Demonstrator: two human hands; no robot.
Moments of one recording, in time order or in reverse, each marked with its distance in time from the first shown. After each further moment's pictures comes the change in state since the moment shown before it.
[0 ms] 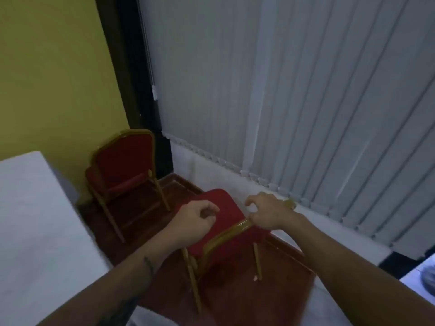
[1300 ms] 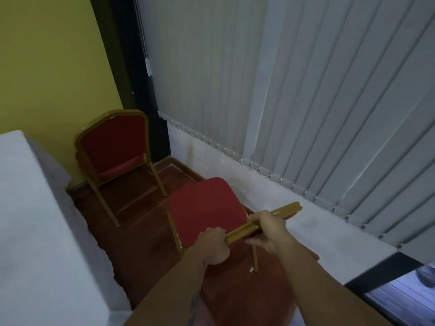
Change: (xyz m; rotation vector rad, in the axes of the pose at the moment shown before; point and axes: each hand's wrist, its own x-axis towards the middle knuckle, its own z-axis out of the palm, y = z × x) left_hand 0.080 -0.043 0.104 0.242 -0.311 -0.304; right_hand 0.046 0.024 0.069 1.511 0.145 0.800
